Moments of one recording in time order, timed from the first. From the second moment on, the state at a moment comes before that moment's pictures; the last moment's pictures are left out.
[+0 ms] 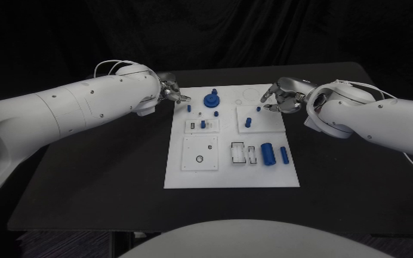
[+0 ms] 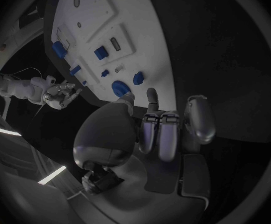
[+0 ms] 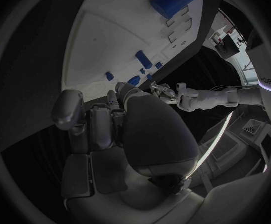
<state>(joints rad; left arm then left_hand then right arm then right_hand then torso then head) 1.34 -0.51 -0.21 1.04 -1.13 0.05 -0.34 1.10 0.02 0.03 0.29 0.19 0.95 0.04 0.28 1.21 1.47 -0.03 1.57 1.31 1.47 -0.09 1.57 1.31 0.11 1.36 0.03 1.29 1.24 1.31 -0.90 -0.25 1.45 -1.24 -0.28 -0.09 1.49 -0.06 0.26 0.24 0.36 0.90 0.13 0.08 0.20 1.43 0.03 1.44 1.31 1.47 -0.05 1.33 1.30 0.09 1.41 0.06 1.06 1.31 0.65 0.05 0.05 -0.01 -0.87</state>
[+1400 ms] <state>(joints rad) 1.31 -0.48 -0.21 1.01 -1.13 0.08 -0.31 1.14 0.05 0.03 0.26 0.26 0.95 0.05 0.24 1.20 1.47 -0.03 1.57 1.31 1.47 -0.08 1.57 1.31 0.11 1.33 0.04 1.25 1.22 1.31 -0.89 -0.25 1.45 -1.24 -0.28 -0.09 1.49 -0.06 0.26 0.24 0.36 0.90 0.13 0.08 0.20 1.43 0.03 1.44 1.31 1.47 -0.05 1.33 1.30 0.09 1.41 0.06 1.06 1.31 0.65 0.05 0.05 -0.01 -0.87</state>
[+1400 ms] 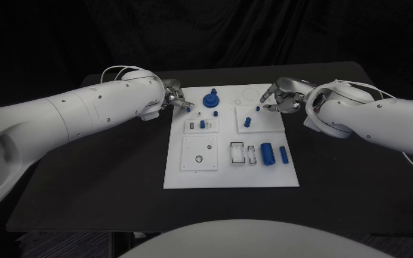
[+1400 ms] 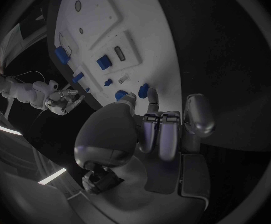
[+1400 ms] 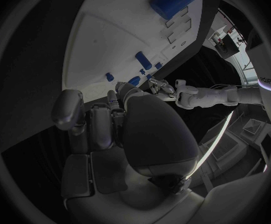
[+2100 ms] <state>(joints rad) 1.30 -0.47 -0.21 1.00 -1.13 0.08 -0.29 1.16 0.06 0.04 0.25 0.34 0.95 0.05 0.23 1.19 1.47 -0.03 1.57 1.31 1.47 -0.08 1.57 1.31 0.11 1.33 0.04 1.25 1.22 1.31 -0.89 -0.25 1.45 -1.24 -0.27 -0.10 1.49 -0.06 0.27 0.24 0.36 0.90 0.13 0.08 0.20 1.43 0.03 1.45 1.31 1.47 -0.05 1.33 1.29 0.09 1.41 0.06 1.05 1.31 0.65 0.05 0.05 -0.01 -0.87</state>
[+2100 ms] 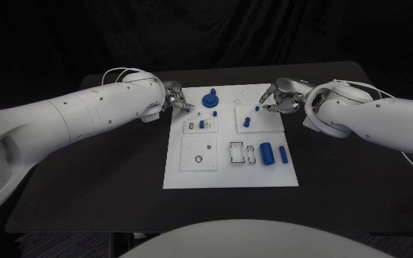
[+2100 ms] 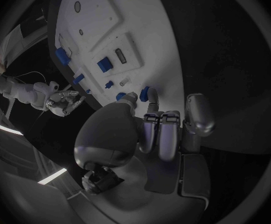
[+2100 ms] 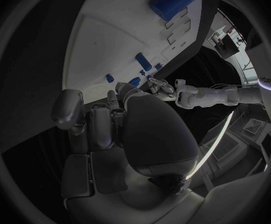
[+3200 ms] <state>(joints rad) 1.30 -0.47 -0.21 1.00 -1.13 0.09 -0.29 1.21 0.01 0.20 0.22 0.59 0.97 0.04 0.20 1.21 1.47 -0.03 1.57 1.31 1.47 -0.08 1.57 1.31 0.11 1.32 0.03 1.23 1.24 1.31 -0.89 -0.25 1.45 -1.24 -0.25 -0.11 1.49 -0.06 0.27 0.24 0.37 0.90 0.13 0.08 0.20 1.42 0.03 1.45 1.31 1.47 -0.05 1.32 1.28 0.09 1.41 0.06 1.03 1.31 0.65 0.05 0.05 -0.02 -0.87</state>
